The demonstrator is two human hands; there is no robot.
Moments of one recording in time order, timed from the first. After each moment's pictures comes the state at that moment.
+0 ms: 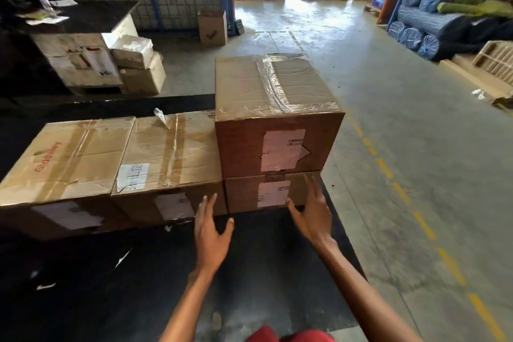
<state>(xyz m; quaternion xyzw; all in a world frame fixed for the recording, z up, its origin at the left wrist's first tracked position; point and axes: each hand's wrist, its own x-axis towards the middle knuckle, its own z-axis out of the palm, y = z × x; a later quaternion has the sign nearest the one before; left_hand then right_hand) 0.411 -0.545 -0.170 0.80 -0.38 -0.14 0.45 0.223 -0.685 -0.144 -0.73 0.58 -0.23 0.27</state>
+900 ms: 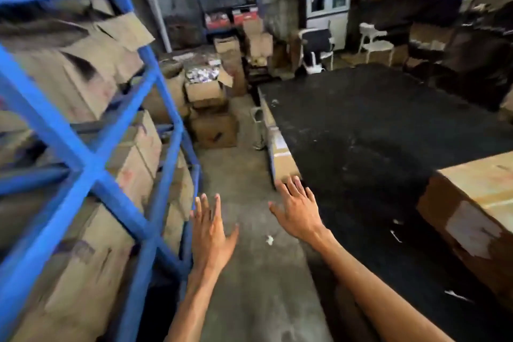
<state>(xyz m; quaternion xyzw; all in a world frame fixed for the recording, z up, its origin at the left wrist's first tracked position) 0.437 0.062 -0.056 0.94 0.24 0.16 0.16 0.576 -0.108 -0.056 -0.94 -0.29 0.03 0.20</state>
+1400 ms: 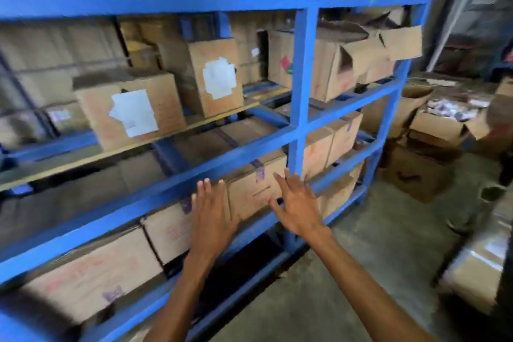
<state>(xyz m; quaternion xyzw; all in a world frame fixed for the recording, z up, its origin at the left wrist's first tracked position) 0.208 0.065 -0.001 0.73 0.63 0.27 0.02 0.427 0.073 0.020 -0.66 -0.73 0.03 0.17</state>
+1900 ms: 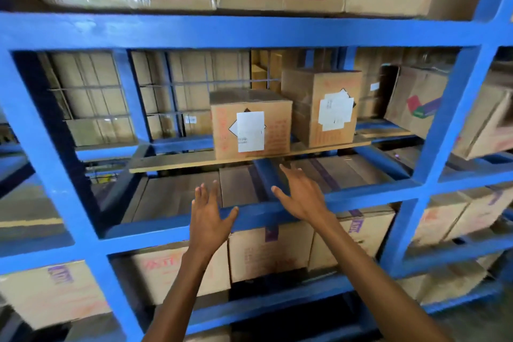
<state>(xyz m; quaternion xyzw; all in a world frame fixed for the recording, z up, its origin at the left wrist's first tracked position) 0.021 0.084 0.042 0.53 0.76 0.38 0.02 0.225 0.204 0.086 -0.47 -0.86 0.08 0.21</state>
